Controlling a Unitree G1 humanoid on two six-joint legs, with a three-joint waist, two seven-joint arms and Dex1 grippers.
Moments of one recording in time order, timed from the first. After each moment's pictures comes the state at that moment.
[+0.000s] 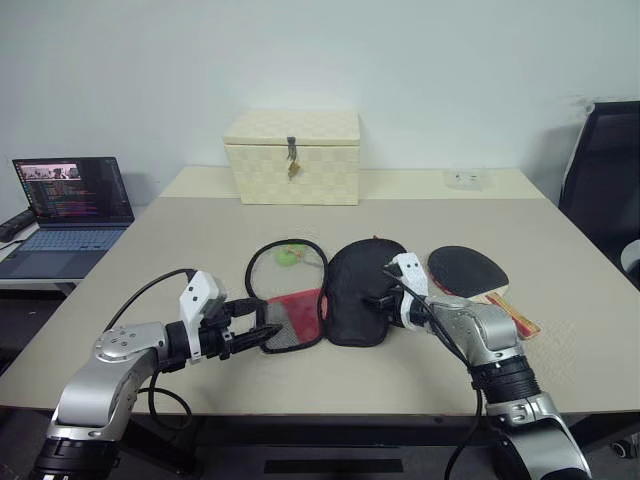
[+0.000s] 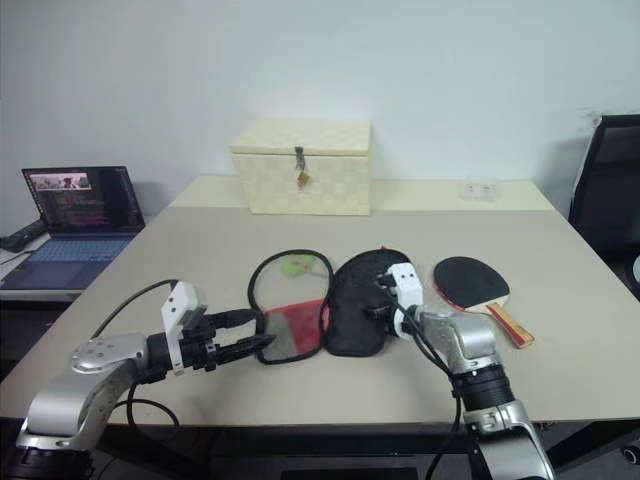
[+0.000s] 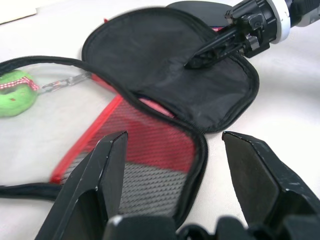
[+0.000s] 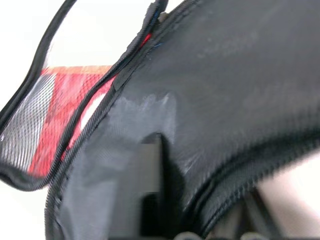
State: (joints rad) left arm -0.25 0.73 0.15 -0.13 -0.44 0.45 -1.02; right arm -0.71 -0.22 0.03 0.16 0.38 1.00 0.37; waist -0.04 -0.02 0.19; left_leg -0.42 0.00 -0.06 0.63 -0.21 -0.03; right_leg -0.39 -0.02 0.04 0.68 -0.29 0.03
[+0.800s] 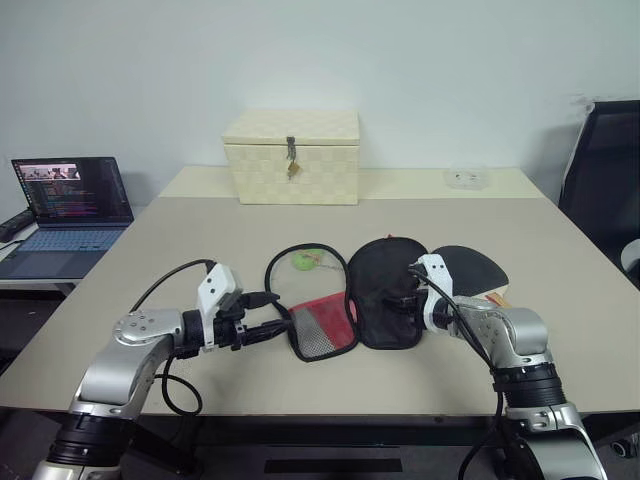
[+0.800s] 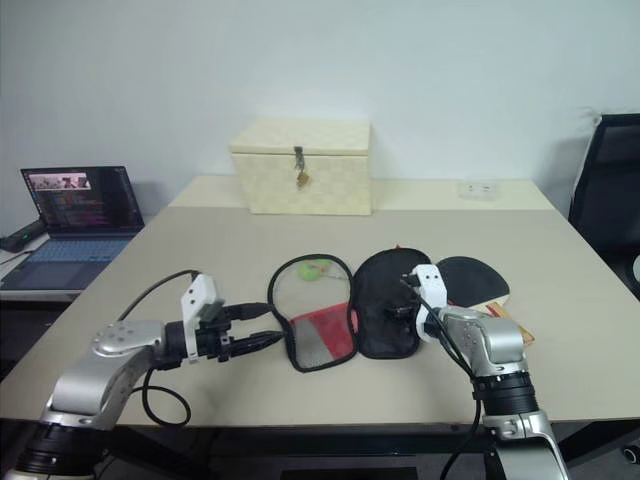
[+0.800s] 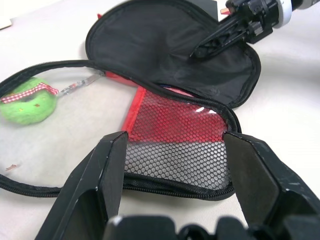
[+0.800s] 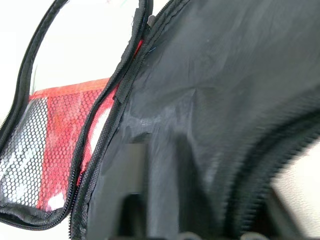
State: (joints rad) left arm -0.36 0.72 0.06 -0.03 -0.40 0.38 -1.06; right arm -0.67 -0.27 -0.05 0.09 0.41 1.07 0.37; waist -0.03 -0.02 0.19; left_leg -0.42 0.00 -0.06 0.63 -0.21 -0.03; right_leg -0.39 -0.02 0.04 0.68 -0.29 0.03
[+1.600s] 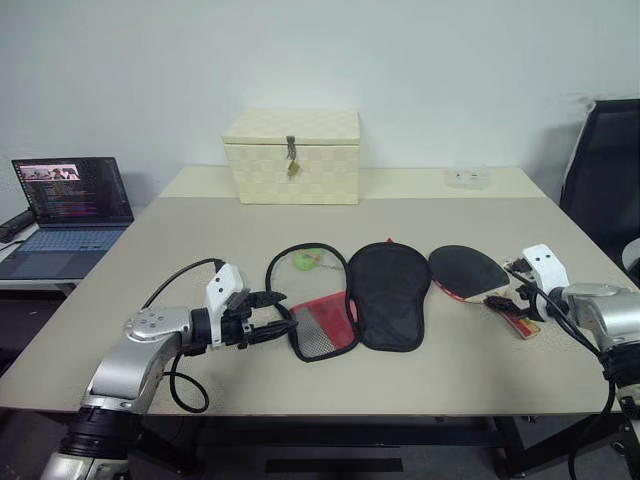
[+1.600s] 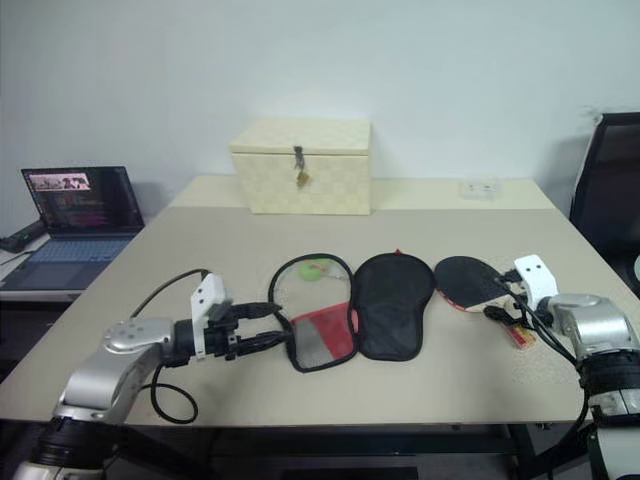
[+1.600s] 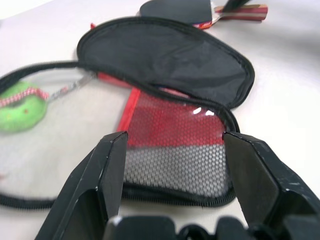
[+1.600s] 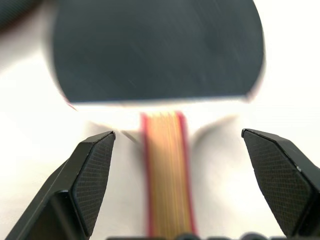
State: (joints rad) left arm -0.40 0.70 0.03 0.02 -0.38 0.34 -1.08; right arm -0.72 -0.79 0.02 0.52 0.20 0.77 0.65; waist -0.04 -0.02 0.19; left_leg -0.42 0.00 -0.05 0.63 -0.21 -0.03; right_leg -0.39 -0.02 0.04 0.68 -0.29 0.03
